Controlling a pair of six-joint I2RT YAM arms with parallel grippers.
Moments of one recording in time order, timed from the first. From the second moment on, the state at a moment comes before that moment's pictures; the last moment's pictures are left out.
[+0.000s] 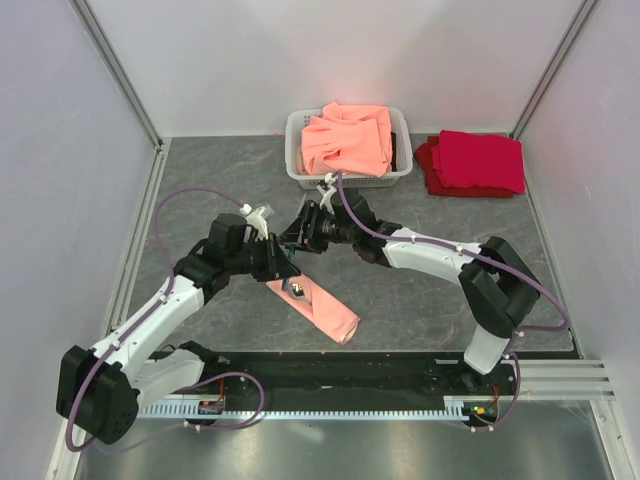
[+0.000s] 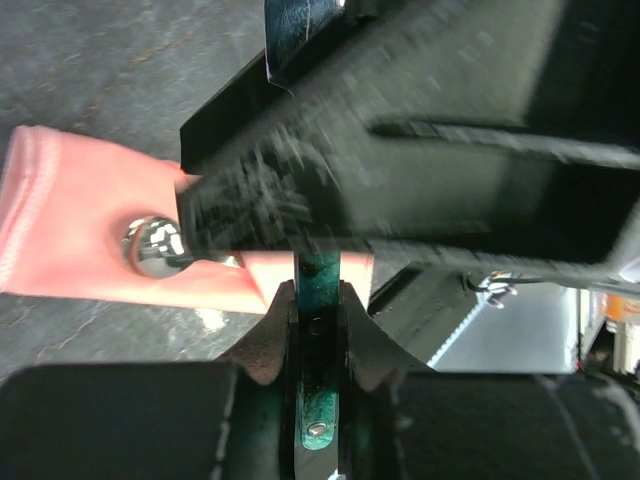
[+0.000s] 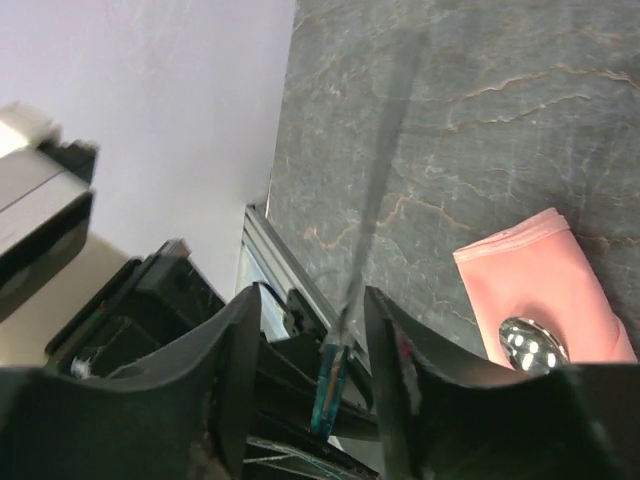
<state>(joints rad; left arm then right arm) -0.45 1.03 0.70 -0.35 0.47 -0.56 0.79 1.75 1.13 0.22 -0.36 1.08</state>
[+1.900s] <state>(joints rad) -0.33 0.84 0.61 -0.06 0.81 -0.90 0.62 1.41 0.98 0.46 -0.68 0.83</state>
